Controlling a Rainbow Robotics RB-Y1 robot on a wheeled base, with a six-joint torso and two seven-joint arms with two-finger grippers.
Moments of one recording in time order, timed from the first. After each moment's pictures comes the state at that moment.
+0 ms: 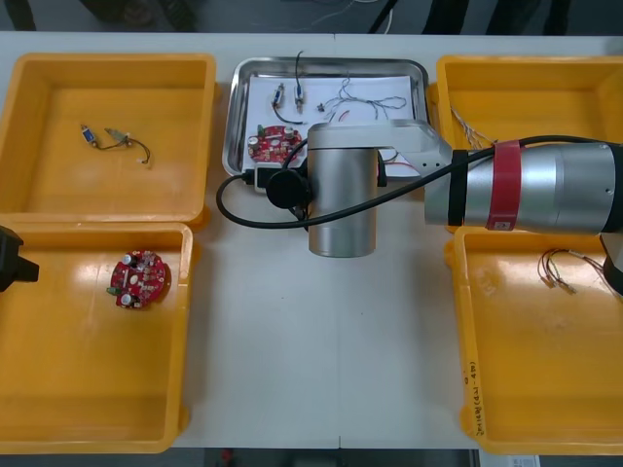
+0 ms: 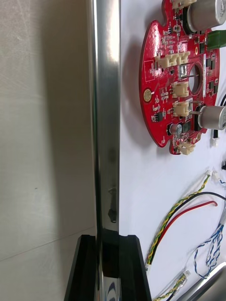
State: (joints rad) right arm -1.32 -0.50 1.39 -1.49 -0.46 1.20 1.52; left arm -0.08 0.89 0.35 -2.31 1.03 1.91 -1.00
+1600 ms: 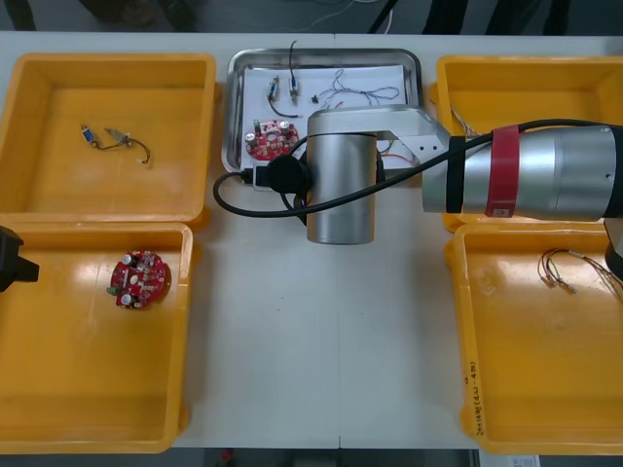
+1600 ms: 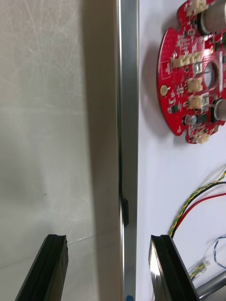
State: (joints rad) right arm -1.37 -0.50 1.42 -1.45 -0.59 1.16 1.52; left arm -0.08 0.89 0.35 -2.31 1.03 1.91 -1.00
